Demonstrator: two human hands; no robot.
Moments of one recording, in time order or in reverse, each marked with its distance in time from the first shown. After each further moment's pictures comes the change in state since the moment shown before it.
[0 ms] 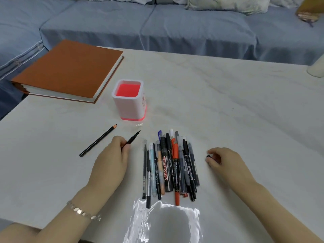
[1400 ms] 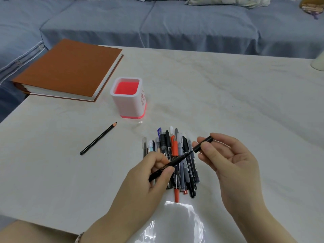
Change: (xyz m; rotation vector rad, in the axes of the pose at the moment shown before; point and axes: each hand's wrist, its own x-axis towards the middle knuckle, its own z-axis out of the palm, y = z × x) left_hand -0.062 0.079 -0.012 -0.474 -0.223 0.073; right_hand -0.064 -0.090 -0.042 1.410 0.223 0.139
